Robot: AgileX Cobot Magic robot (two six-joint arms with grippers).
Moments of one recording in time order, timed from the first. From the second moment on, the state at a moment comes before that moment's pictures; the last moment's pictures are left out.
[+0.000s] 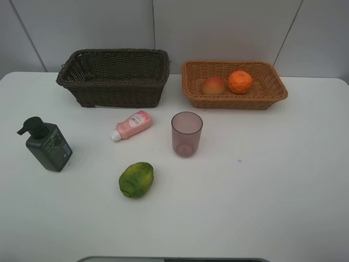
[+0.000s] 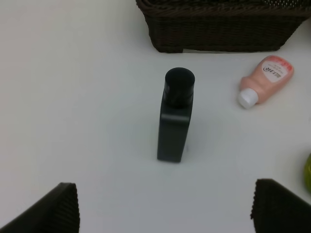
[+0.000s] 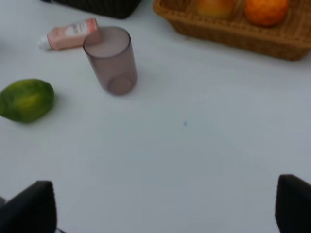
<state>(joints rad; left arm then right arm) -0.17 -0.01 -0.50 0.10 1.07 -0.13 0.36 0.14 -0.57 0.07 1.18 -0.06</state>
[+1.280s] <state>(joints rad) -0.12 -0.01 -0.50 0.10 1.07 -0.13 0.18 0.15 -0.53 0.02 1.06 0.00</state>
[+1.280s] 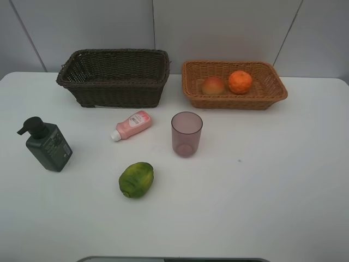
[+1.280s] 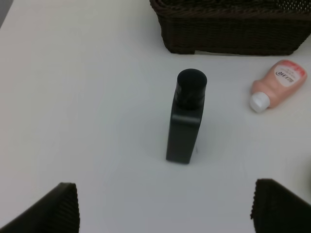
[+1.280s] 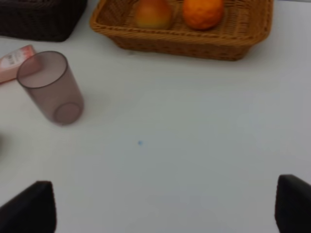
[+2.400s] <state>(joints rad) -0.12 -0.01 -0.50 0.10 1.07 -0.13 -0.02 0.15 -0.53 0.01 1.06 0.00</state>
